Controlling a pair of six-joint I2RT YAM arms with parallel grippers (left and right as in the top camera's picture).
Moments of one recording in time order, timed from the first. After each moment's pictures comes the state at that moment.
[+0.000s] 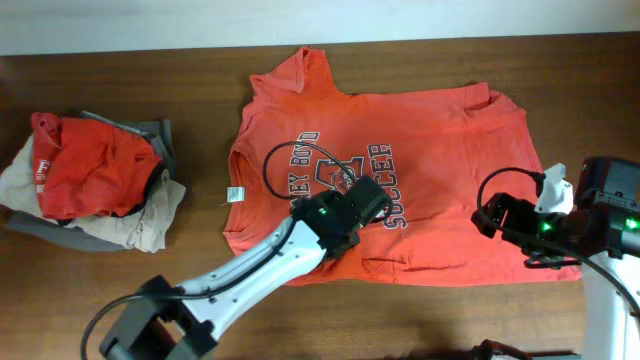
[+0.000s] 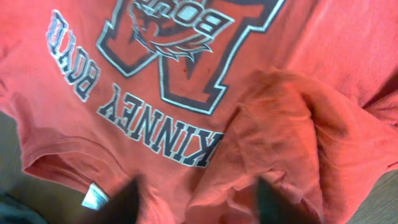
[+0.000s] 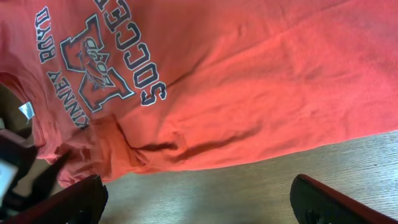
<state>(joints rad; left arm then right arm) -0.87 1.71 1.22 -0.76 -0.35 0.25 -0.38 1.14 1.10 -1.26 -0.39 0.09</state>
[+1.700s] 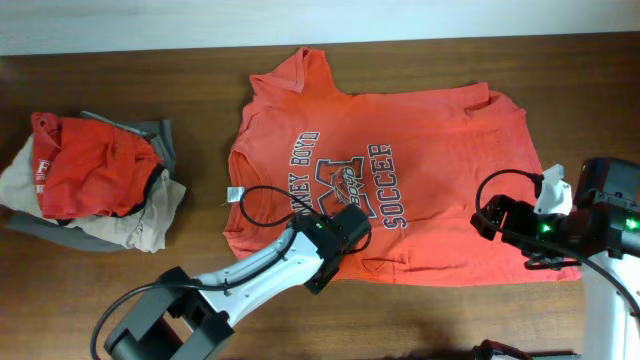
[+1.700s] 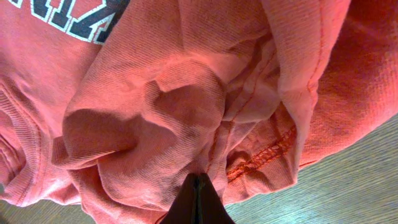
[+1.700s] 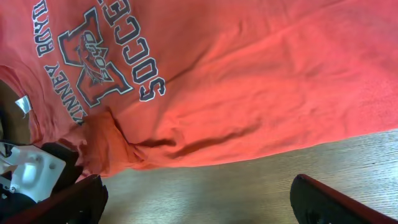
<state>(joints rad) -0.87 1.73 1.05 -0.90 -0.24 -0.08 -0.38 1.14 1.10 -1.28 -0.39 0.07</state>
